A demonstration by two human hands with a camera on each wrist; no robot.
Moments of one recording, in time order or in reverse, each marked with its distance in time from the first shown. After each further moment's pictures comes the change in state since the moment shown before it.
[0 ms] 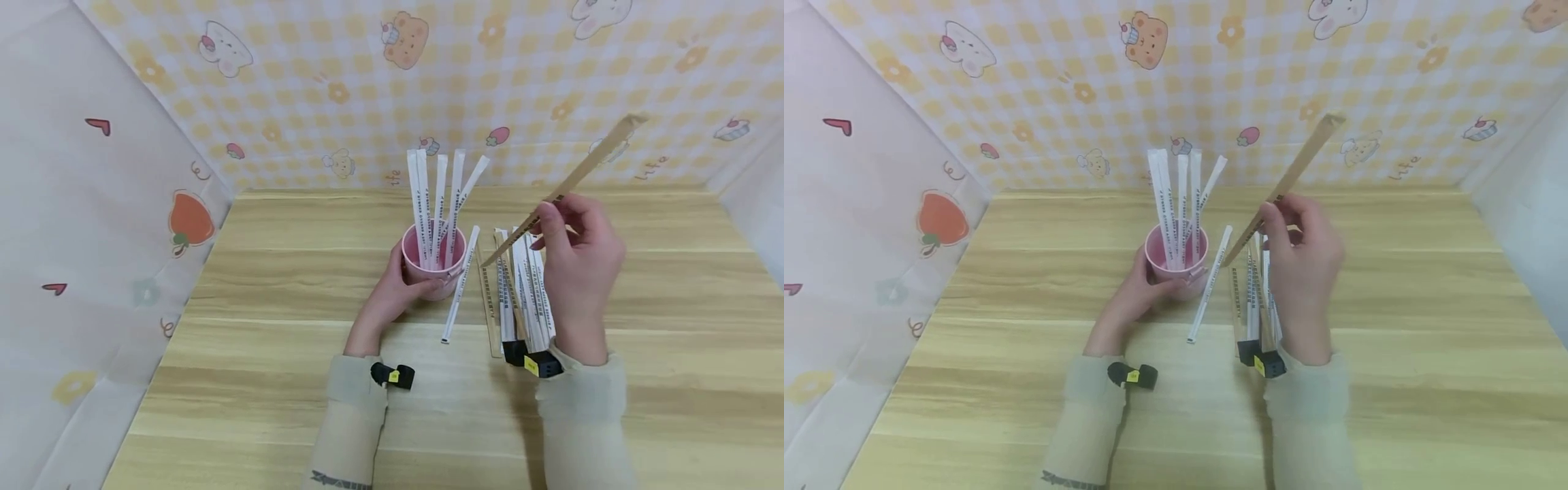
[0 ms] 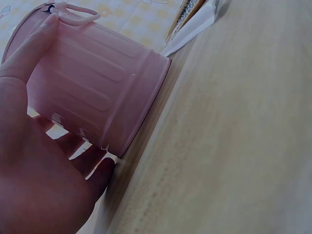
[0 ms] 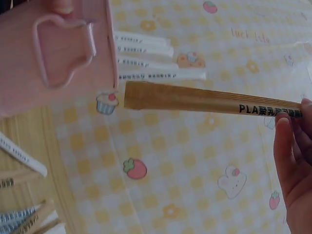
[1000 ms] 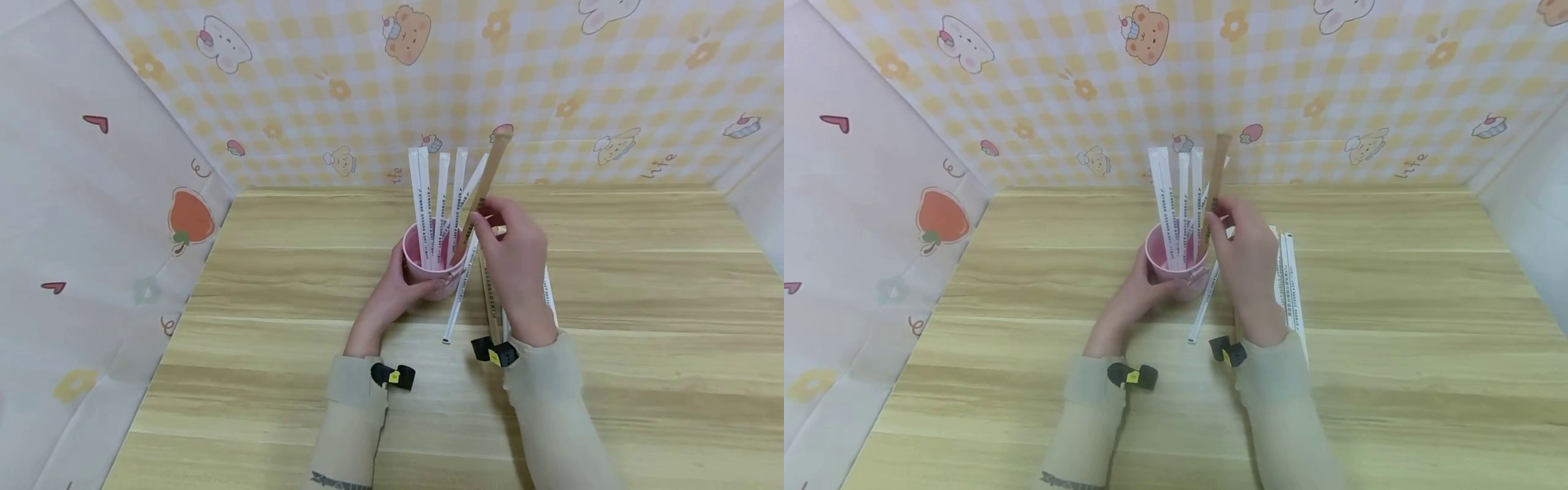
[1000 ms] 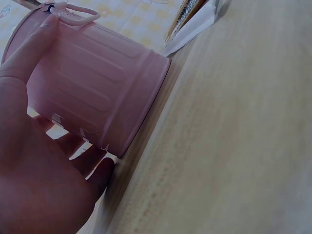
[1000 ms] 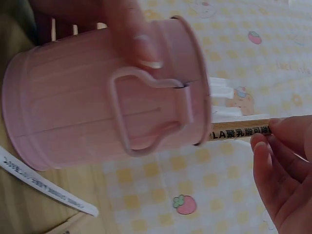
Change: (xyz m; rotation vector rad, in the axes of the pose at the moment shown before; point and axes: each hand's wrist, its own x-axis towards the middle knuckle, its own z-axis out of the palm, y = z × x) left_hand 0.000 0.001 0.001 0.010 0.007 0.005; right_hand -0.012 0.021 0.051 -0.287 -0.264 -0.085
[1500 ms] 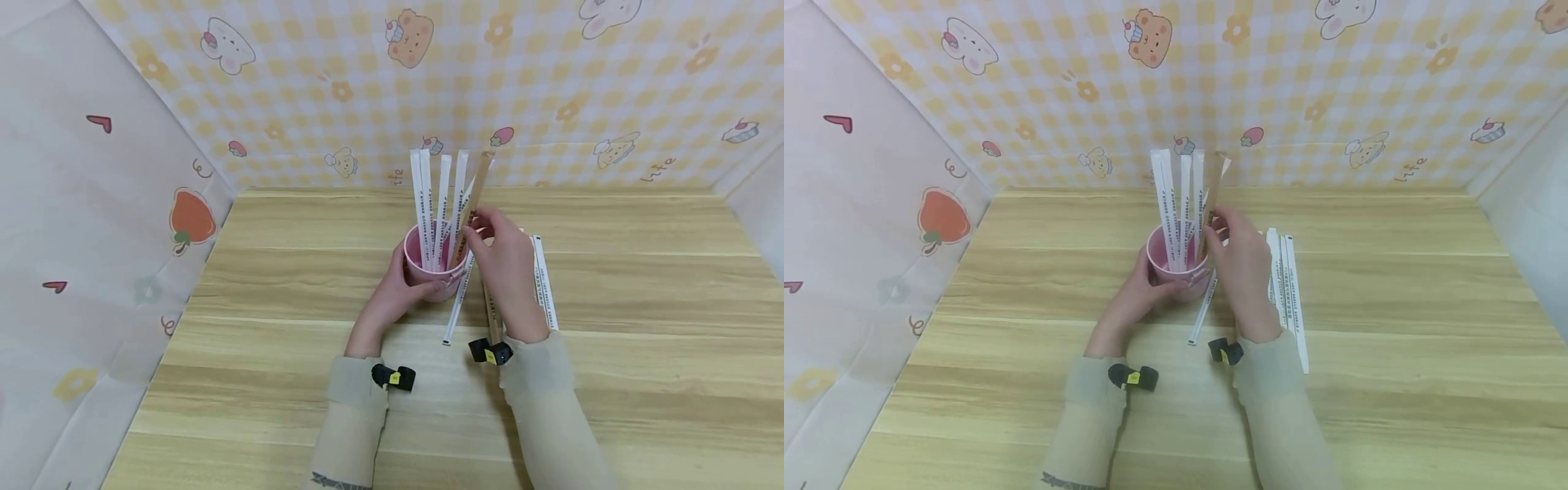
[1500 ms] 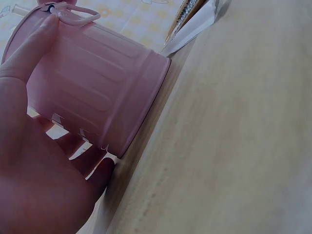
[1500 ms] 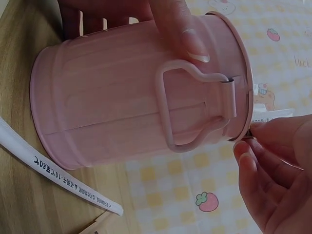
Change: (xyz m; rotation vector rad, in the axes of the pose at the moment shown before) left_hand 0.000 0.000 -0.001 -0.016 -0.005 0.005; right_hand -0.004 0.012 0.015 -0.093 -0.168 0.133
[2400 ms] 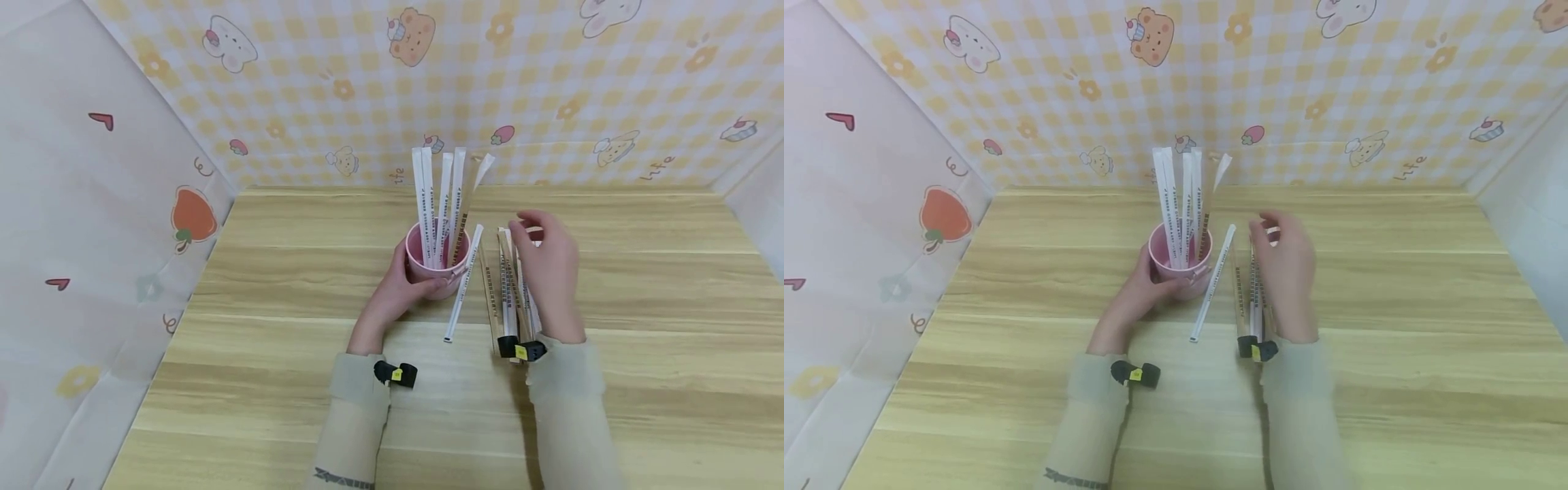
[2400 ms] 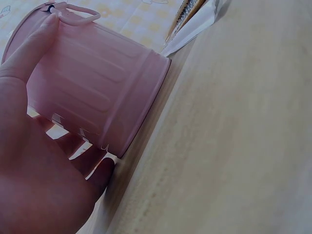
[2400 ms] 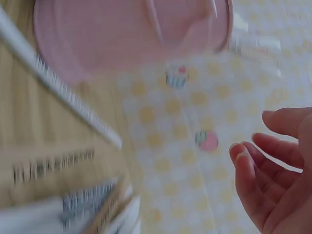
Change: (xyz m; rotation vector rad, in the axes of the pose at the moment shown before) left_hand 0.001 -0.001 0.000 -0.037 -0.004 0.003; right_hand -0.005 0.040 -0.030 0.002 0.072 0.195
